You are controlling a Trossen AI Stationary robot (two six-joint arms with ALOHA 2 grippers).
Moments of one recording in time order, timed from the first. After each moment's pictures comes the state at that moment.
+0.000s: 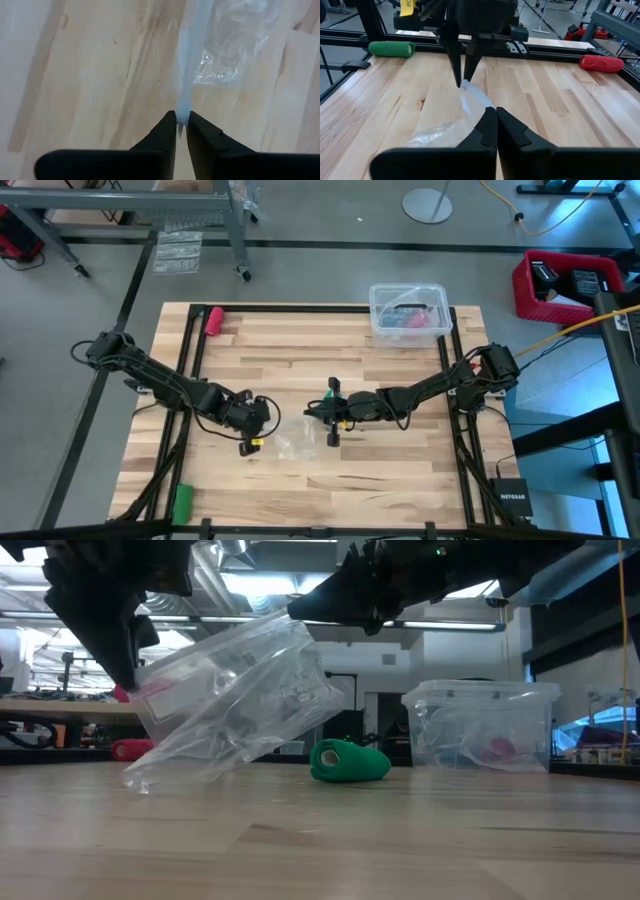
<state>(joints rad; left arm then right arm) -0.40 1.33 0.85 -0.67 -0.17 -0.64 0.23 1.74 0.92 0.53 0.24 -0.01</state>
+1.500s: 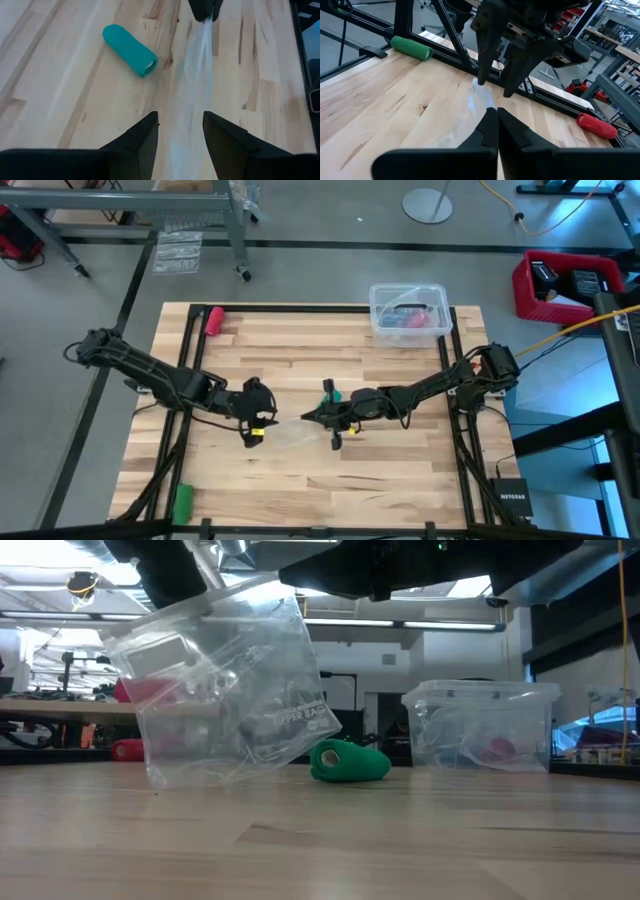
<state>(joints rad) -0.35 1.19 0.90 -0.50 -0.27 -0.47 0.22 1.74 0.92 0.63 0.12 -0.36</state>
